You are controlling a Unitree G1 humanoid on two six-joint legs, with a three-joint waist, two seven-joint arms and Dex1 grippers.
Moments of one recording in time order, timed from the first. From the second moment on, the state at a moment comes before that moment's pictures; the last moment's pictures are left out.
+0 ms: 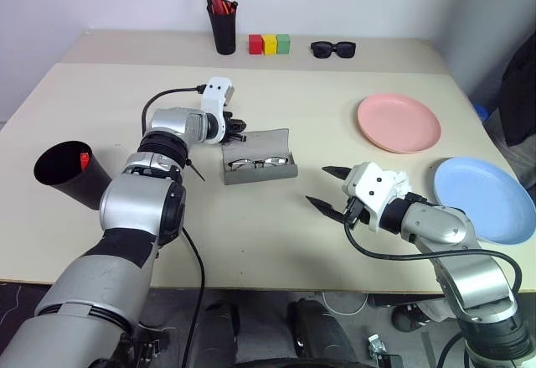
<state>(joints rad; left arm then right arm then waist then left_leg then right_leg) -1.31 0.29 0.02 1.25 -0.08 0.54 -0.69 -0.13 -0.59 0.05 -0.58 0.14 0.53 0.70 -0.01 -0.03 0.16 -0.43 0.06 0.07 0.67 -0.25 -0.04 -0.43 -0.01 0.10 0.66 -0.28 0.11</state>
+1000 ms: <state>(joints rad) -0.53 0.42 -0.06 0.01 -0.15 0.27 -0.88 -0.46 -0.59 0.09 -0.13 -0.04 0.57 0.49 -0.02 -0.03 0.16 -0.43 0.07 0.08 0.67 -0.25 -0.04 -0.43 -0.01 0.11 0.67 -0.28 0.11</state>
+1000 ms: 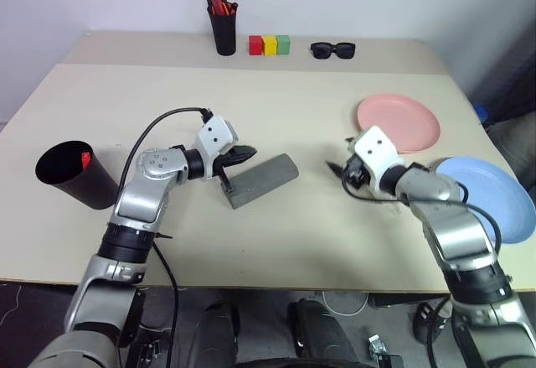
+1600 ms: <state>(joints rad) -0.20 0.42 0.03 -0.38 -0.35 0.33 -0.75 -0.76 -0.58 0.22 0.68 -0.27 0.24 0.34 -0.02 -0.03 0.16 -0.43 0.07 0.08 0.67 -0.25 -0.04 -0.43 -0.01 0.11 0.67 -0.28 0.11</state>
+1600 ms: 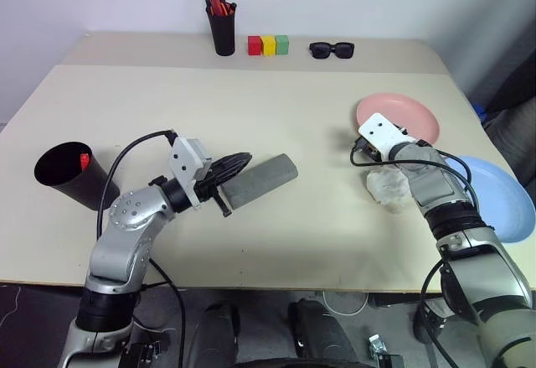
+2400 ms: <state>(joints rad) -0.29 0.38 -0.10 -0.27 -0.38 0.29 -0.80 -0.08 -0.79 -0.23 -0.21 -0.20 0.45 0.45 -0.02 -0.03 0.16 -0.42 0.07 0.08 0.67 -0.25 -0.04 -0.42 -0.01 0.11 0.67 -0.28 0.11</state>
